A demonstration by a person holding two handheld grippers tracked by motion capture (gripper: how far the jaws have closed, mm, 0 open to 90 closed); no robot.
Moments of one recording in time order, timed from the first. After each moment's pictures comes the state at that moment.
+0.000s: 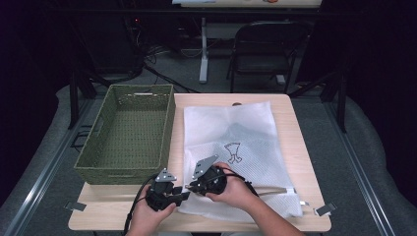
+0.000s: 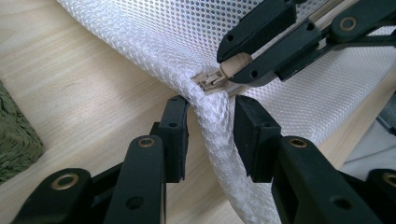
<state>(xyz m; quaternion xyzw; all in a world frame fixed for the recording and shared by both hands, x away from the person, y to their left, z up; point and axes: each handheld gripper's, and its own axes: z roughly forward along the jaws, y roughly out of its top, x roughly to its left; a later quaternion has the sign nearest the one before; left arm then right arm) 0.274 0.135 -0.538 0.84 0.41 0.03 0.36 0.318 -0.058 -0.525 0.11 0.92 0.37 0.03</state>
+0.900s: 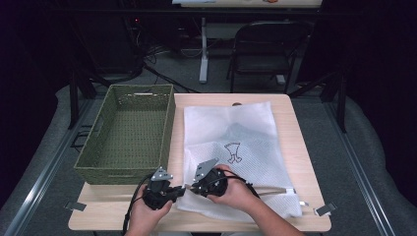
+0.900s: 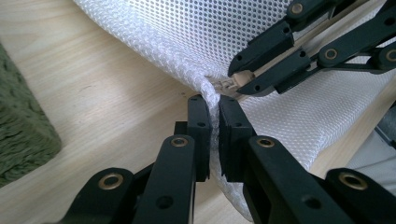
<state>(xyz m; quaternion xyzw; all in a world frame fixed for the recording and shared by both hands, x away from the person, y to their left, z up) 0.273 0.142 -0.532 0.82 0.43 0.04 0.37 0.316 -0.062 -0.534 0.11 0.93 0.35 0.05</state>
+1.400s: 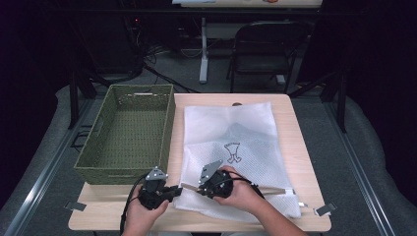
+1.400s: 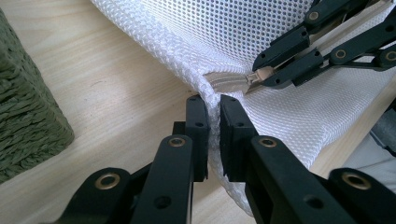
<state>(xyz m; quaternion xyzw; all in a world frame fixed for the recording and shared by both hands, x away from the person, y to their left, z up) 0.272 0.150 -0.531 0.82 0.44 0.04 0.38 0.312 -0.076 -0.536 0.12 0.94 0.33 0.05</state>
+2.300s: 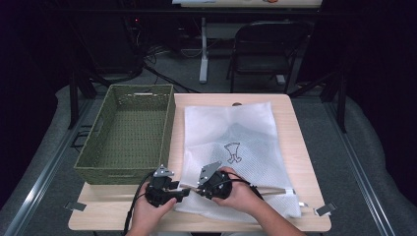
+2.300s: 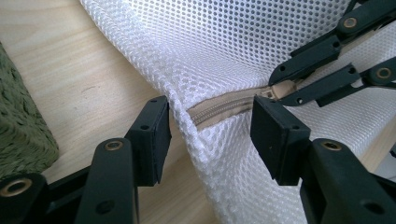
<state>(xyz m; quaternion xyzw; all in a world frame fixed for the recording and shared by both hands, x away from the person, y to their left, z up) 0.287 0.137 -0.545 0.81 0.45 0.03 0.37 0.310 -0.072 -0.537 0.12 0.94 0.33 0.06</state>
